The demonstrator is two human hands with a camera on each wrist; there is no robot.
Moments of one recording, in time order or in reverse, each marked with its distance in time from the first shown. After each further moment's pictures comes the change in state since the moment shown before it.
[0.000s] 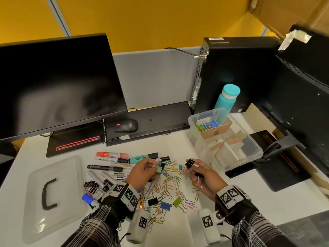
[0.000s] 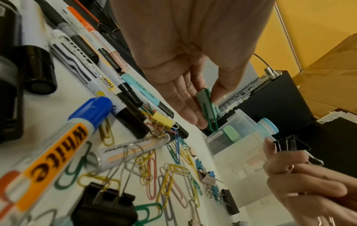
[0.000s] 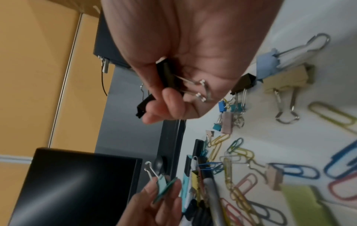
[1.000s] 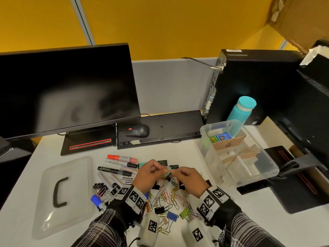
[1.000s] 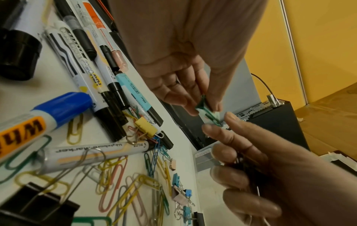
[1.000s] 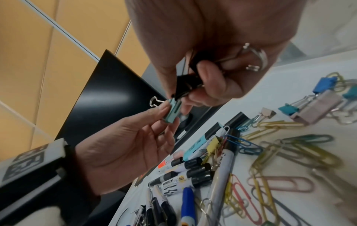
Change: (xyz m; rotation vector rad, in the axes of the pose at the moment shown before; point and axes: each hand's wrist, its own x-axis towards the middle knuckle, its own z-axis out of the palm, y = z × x) left_hand 0.002 0.011 -0.003 -0.212 0.095 0.083; right_hand 0.030 0.009 0.063 -0.925 -0.072 -0.245
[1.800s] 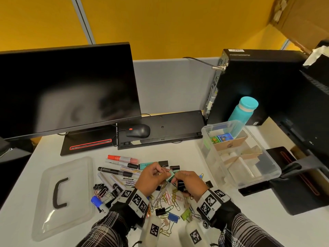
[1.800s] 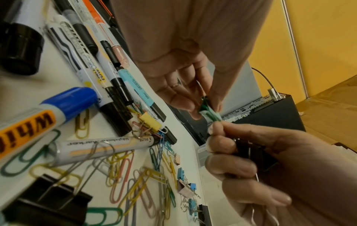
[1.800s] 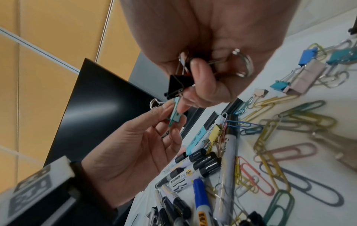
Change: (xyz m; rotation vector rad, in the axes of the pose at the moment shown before) left_hand 0.002 -0.009 0.003 0.060 0.007 -0.018; right_hand 0.005 -0.002 0.009 0.232 -0.046 0.258
